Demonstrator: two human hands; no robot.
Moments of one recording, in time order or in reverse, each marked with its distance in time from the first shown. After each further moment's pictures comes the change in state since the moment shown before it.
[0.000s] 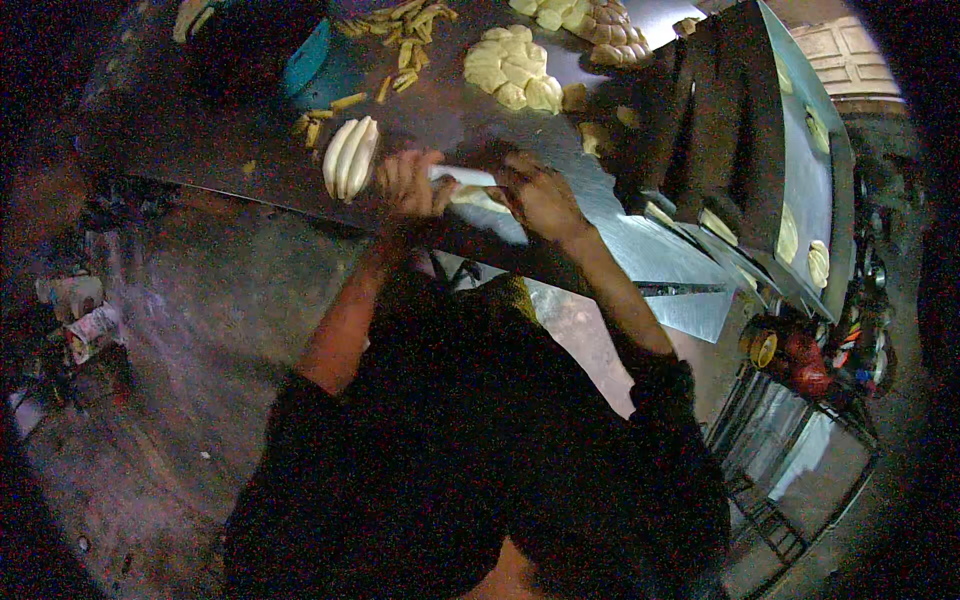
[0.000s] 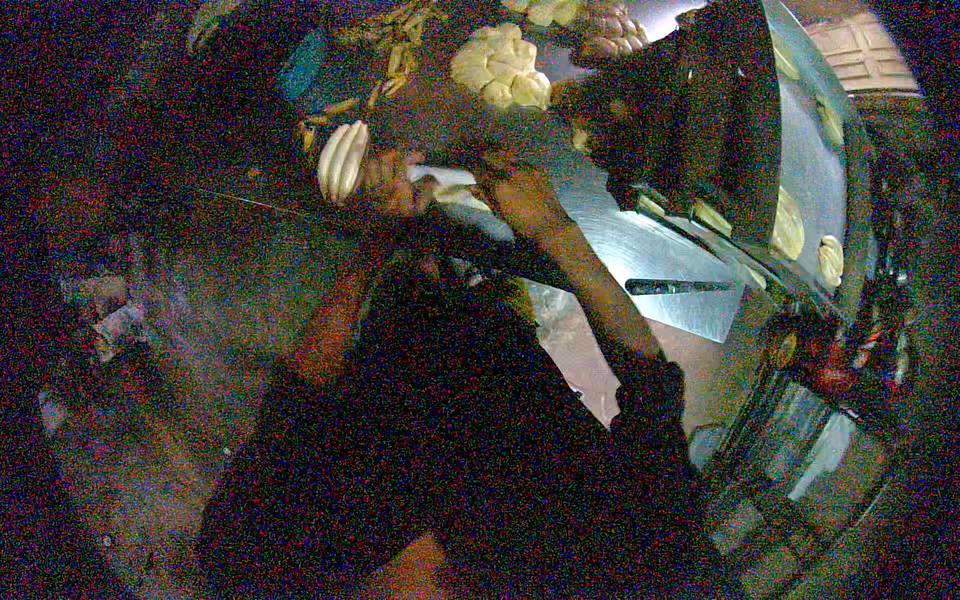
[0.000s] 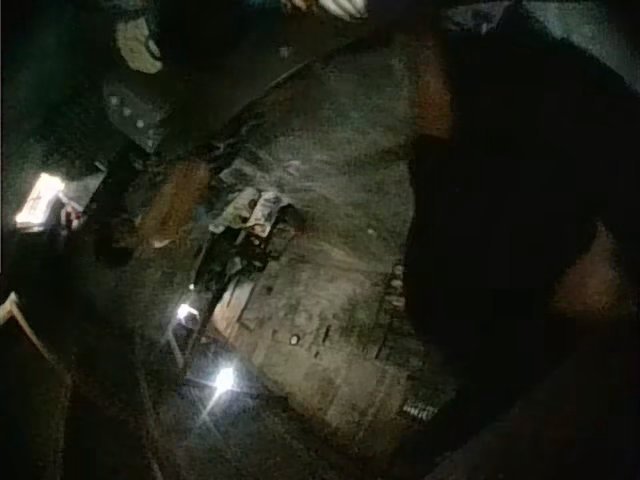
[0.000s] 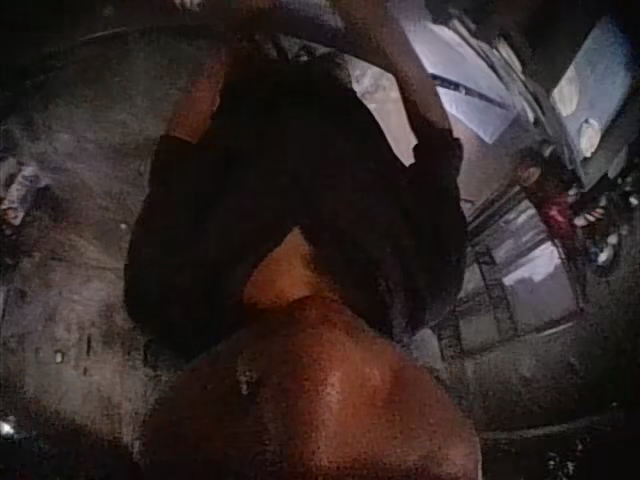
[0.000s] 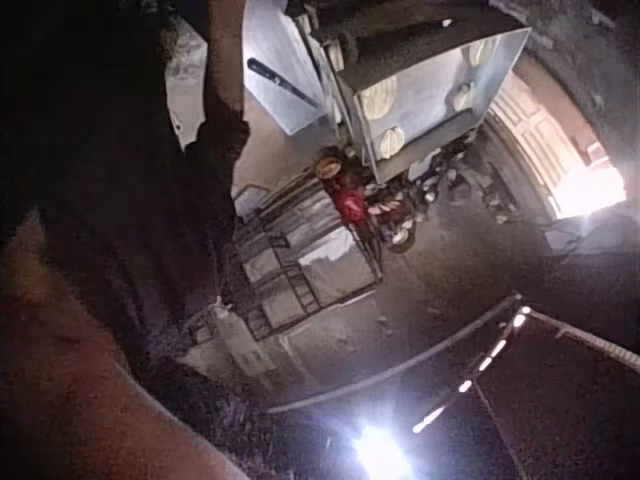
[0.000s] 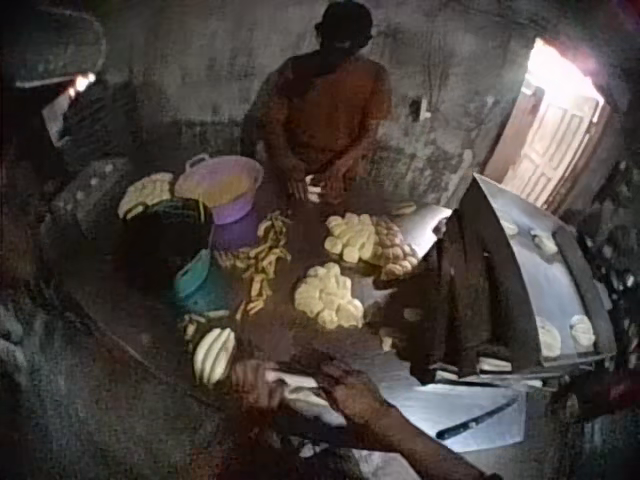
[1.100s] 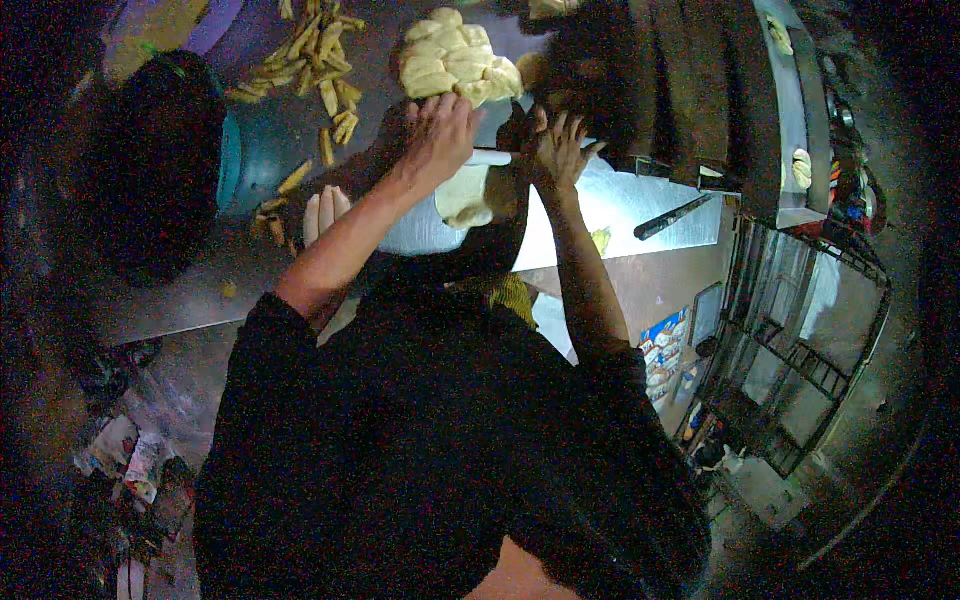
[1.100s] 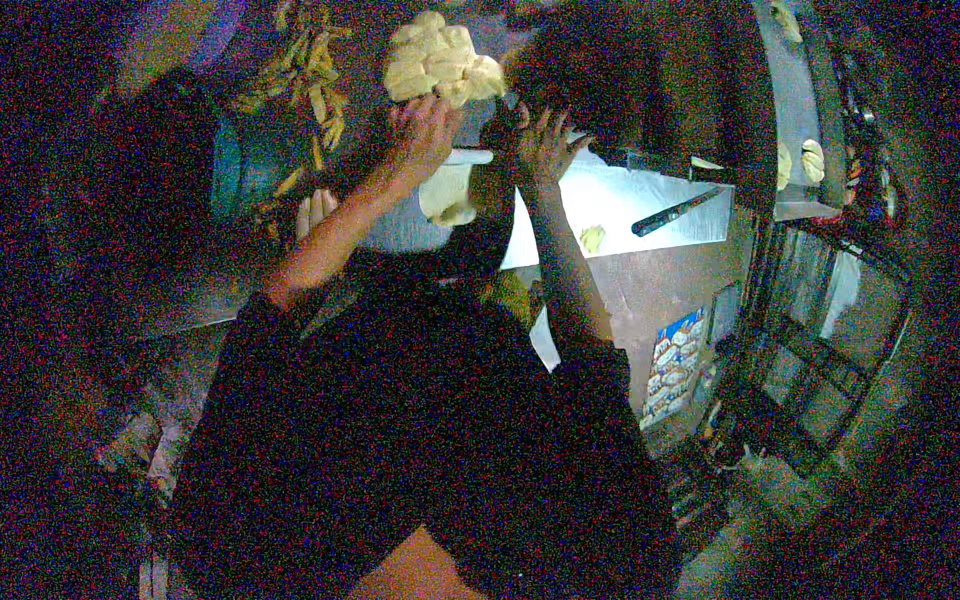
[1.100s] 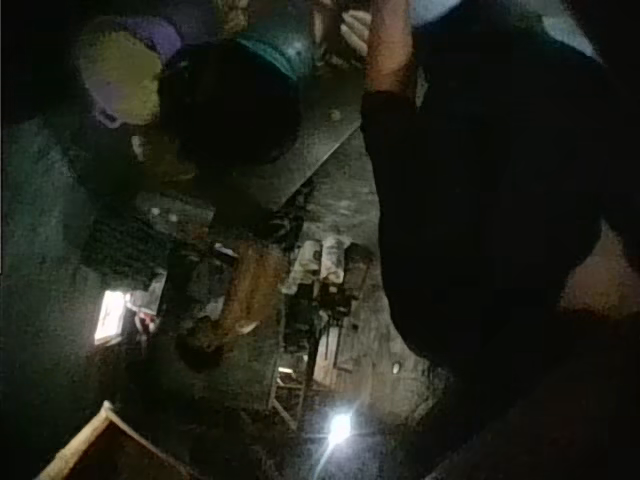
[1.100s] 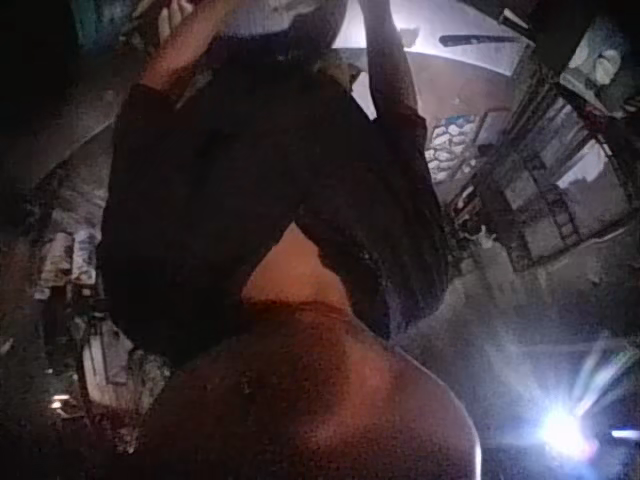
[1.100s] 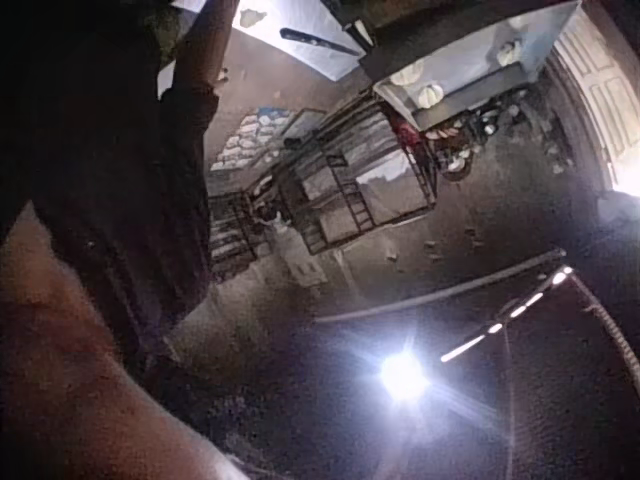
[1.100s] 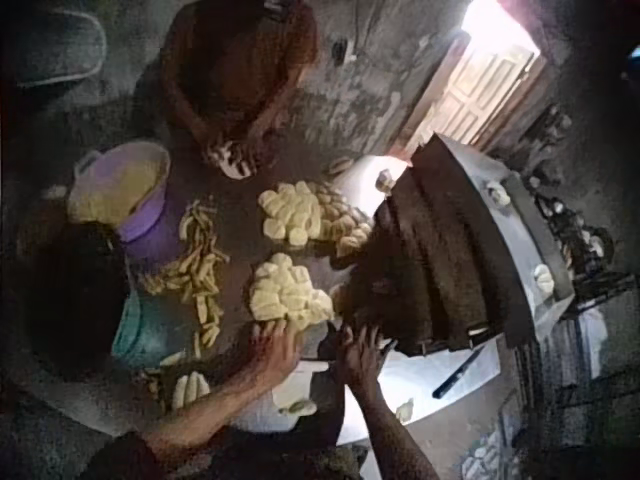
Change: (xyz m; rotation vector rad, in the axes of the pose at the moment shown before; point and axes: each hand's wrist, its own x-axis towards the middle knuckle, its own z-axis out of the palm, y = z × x) left_hand 0.151 0.010 0.073 -0.062 -0.223 0.446; right_hand -0.051 0.130 0.135 -0.634 0.150 1.091
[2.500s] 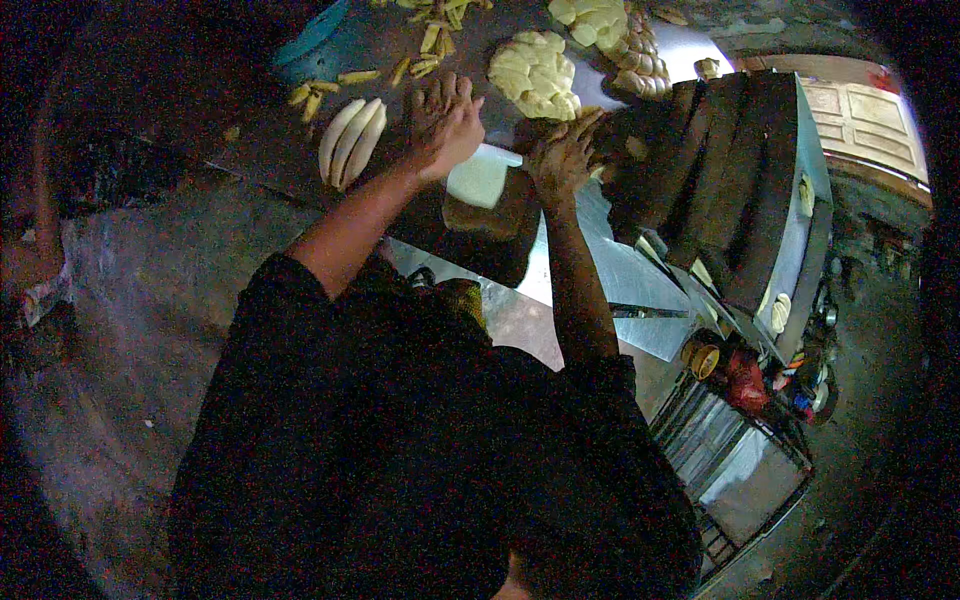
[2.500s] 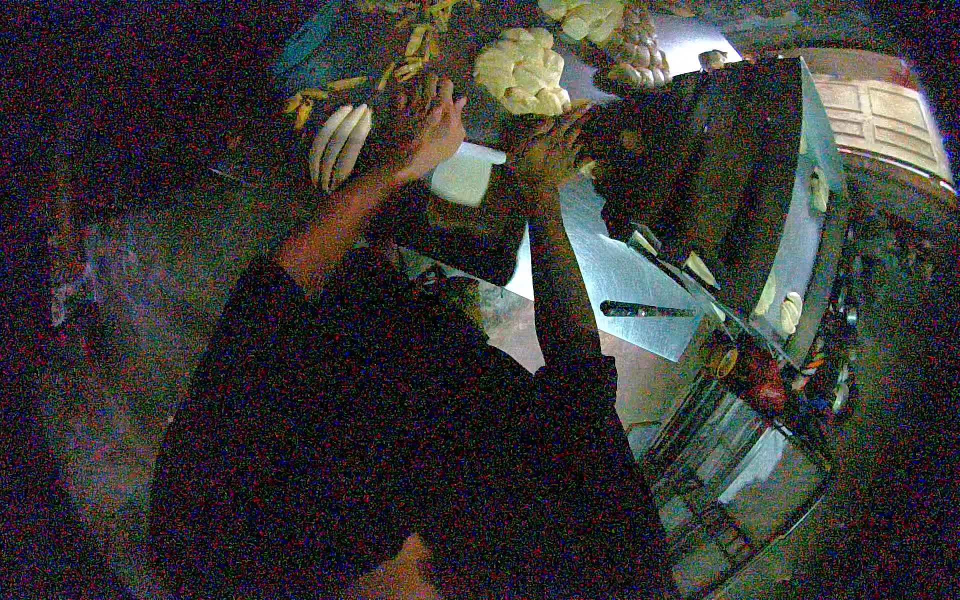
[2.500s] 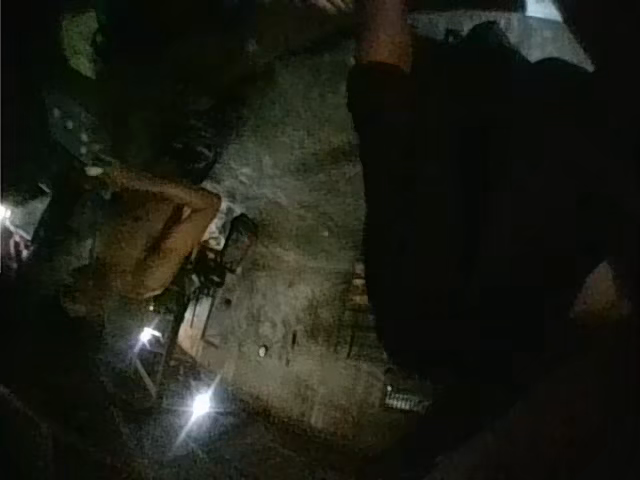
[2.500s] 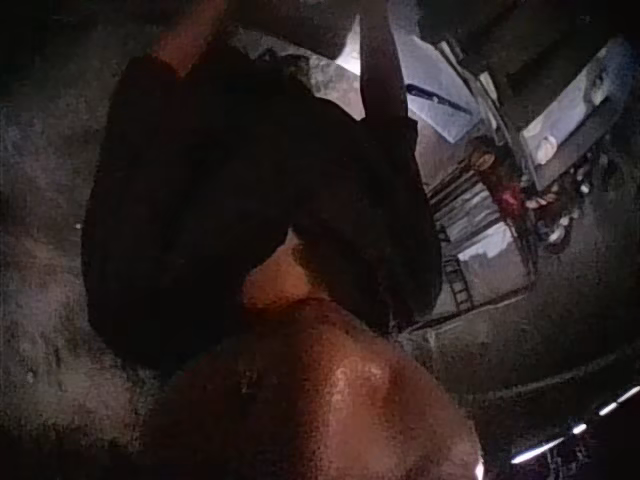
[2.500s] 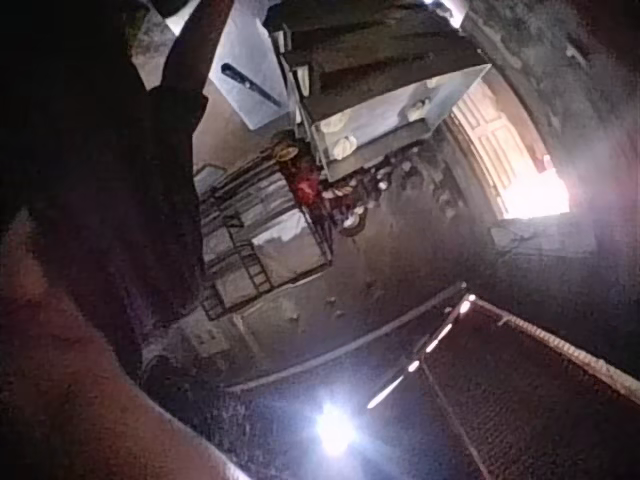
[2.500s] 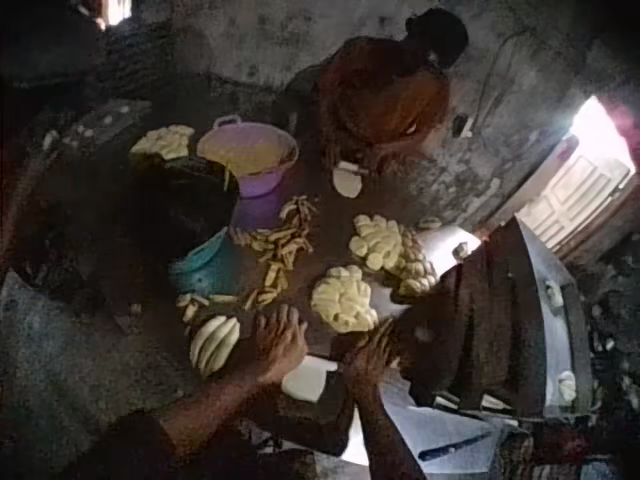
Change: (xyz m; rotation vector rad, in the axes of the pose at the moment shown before) left_hand -0.060 -0.010 0.023 0.498 0.461 -0.419; right_hand 0.039 -0.082 -0.108 0.459 0.121 -0.291
